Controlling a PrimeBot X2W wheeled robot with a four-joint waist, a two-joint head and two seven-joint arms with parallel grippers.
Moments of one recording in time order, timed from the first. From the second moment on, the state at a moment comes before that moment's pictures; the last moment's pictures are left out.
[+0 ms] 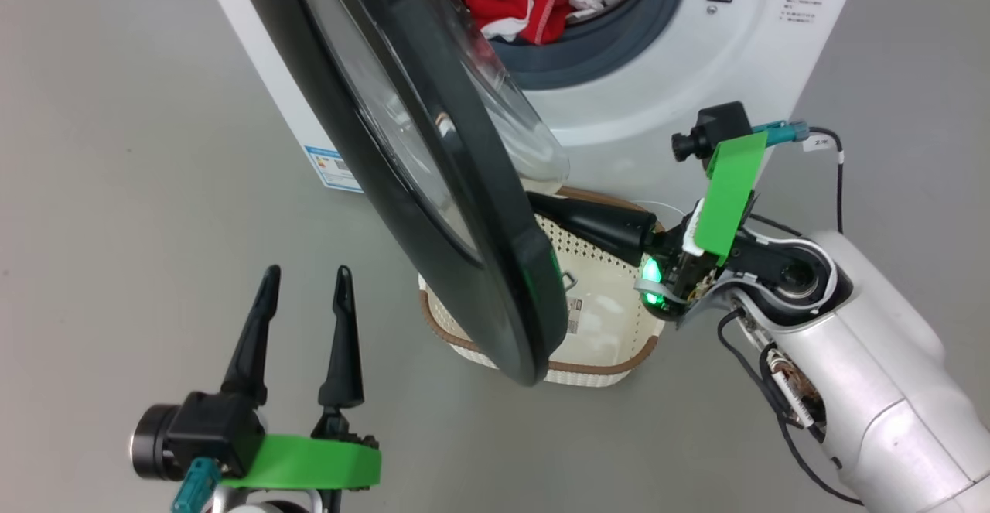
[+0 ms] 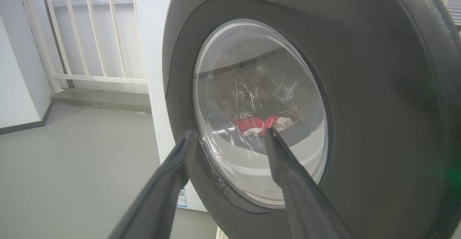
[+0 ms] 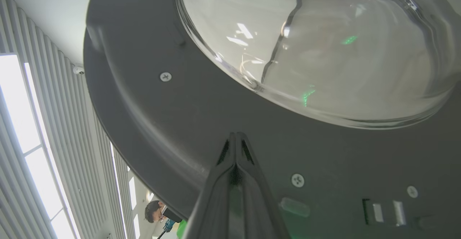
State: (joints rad) left arm -0.18 0.04 -0.18 0.05 -0.21 0.12 -0.26; right arm -0.74 -0.15 0.46 0.49 1.92 0.13 0.71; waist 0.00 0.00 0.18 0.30
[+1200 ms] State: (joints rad) left arm -0.12 0.04 -0.19 0.07 -0.25 0.11 -0.26; right arm -0.70 -0.08 0.54 0.61 1.91 0.13 0.71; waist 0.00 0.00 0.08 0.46
